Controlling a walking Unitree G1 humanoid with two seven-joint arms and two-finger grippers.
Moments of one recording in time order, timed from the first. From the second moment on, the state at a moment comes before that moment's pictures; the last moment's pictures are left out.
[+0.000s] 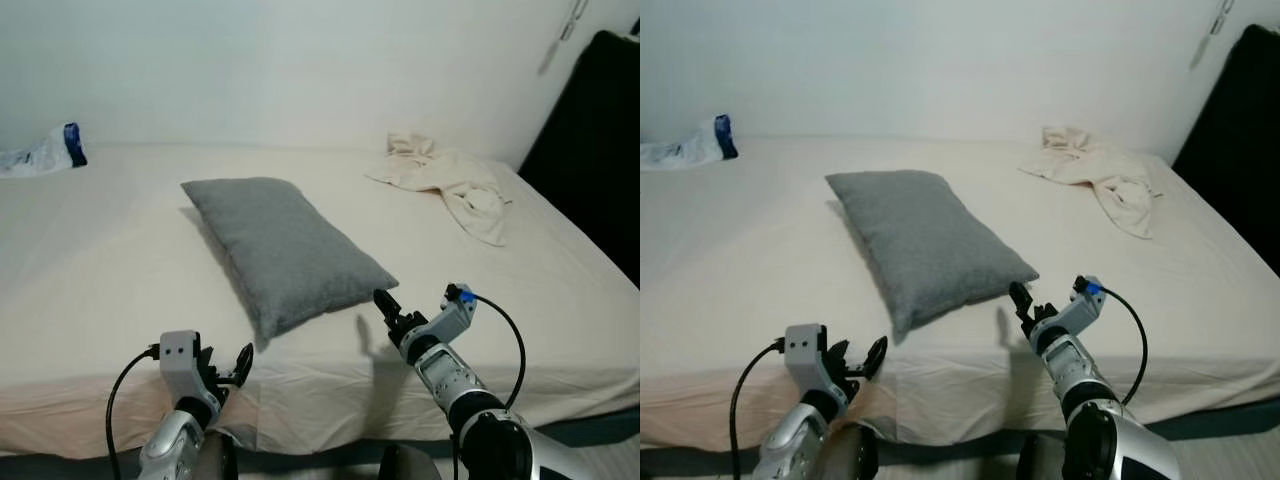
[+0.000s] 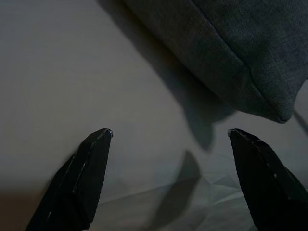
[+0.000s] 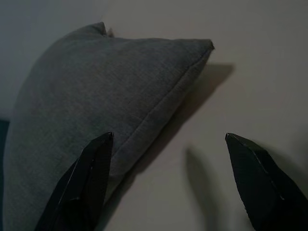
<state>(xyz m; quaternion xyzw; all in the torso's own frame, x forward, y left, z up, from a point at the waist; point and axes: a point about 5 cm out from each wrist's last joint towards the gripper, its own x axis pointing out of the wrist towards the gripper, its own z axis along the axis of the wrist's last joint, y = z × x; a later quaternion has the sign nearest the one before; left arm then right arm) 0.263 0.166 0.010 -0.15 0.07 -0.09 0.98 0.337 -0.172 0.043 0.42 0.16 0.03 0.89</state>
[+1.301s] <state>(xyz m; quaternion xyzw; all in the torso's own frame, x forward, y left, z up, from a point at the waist) 0.244 0.170 0.027 -0.15 0.05 -0.10 0.98 0.351 -0.111 0.062 0.42 0.16 0.12 0.89</state>
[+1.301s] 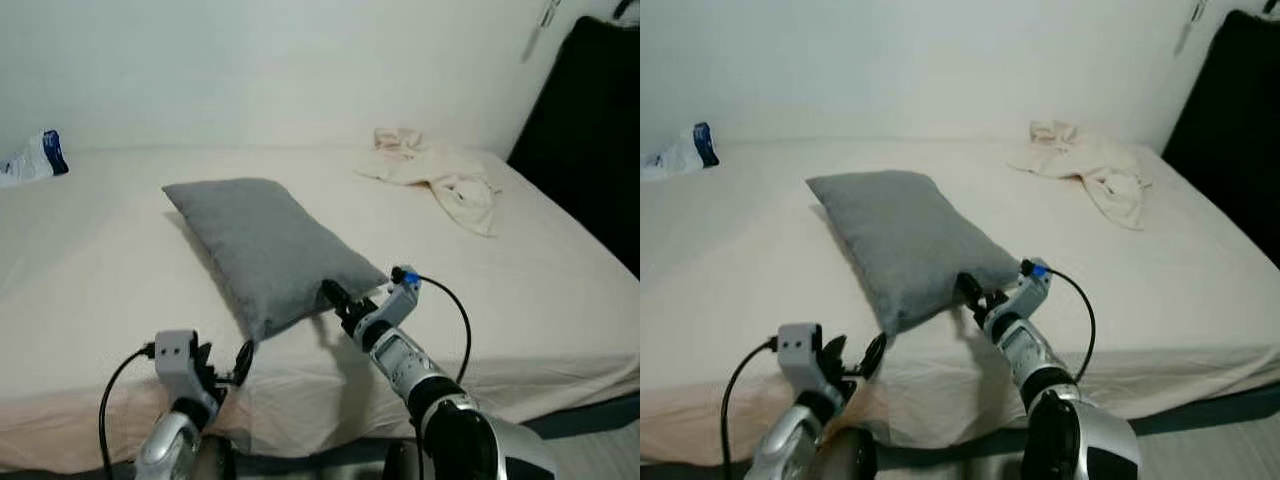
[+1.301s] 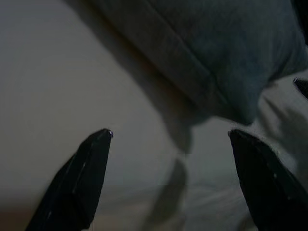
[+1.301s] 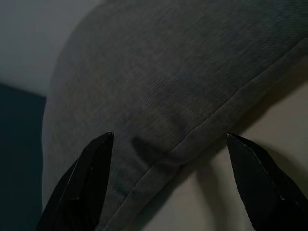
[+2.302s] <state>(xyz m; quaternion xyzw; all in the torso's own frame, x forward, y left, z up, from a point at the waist) 0.189 0.185 0.081 -0.13 0.05 -0.09 0.99 0.378 -0.105 0.117 0.48 0.05 0.19 0.86</state>
